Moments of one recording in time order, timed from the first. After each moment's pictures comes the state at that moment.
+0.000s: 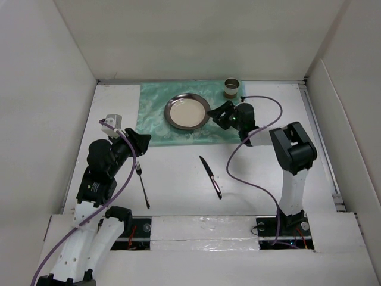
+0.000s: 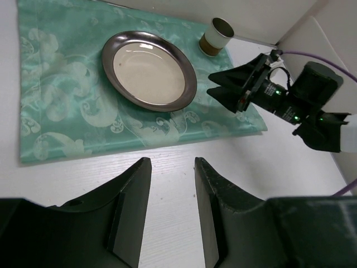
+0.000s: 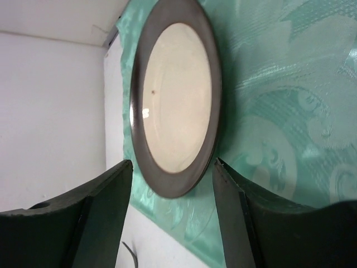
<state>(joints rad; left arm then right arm) -0.22 0.58 0.69 -0.29 0.17 -0.44 0.35 2.04 1.08 0.68 -0.27 1.08</state>
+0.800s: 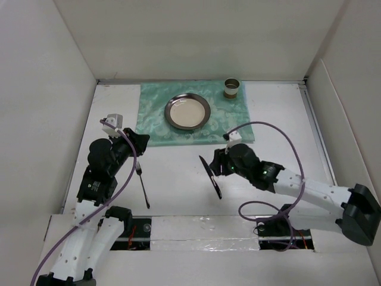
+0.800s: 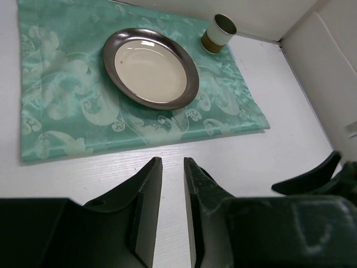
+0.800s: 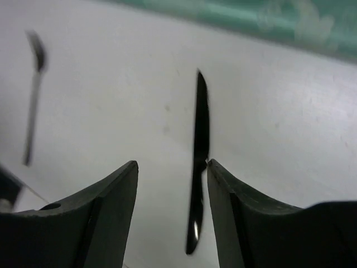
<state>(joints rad) -0.22 0.59 0.69 -0.29 0.17 -0.43 0.88 1.08 0.66 -0.06 0.14 0.52</state>
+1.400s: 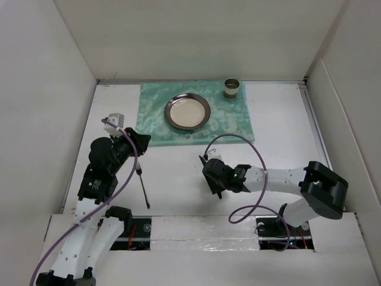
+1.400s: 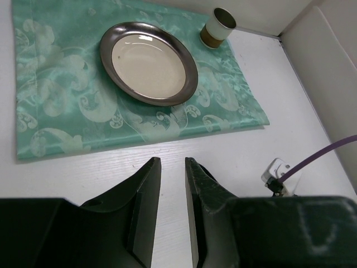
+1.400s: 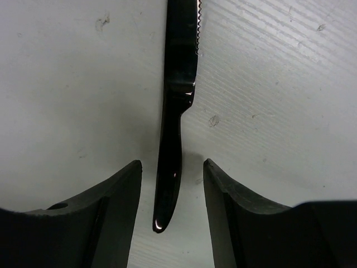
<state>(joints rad) -0.22 0.60 0.69 -0.29 0.19 -0.43 1.07 1.46 0.75 -0.35 0.32 0.51</state>
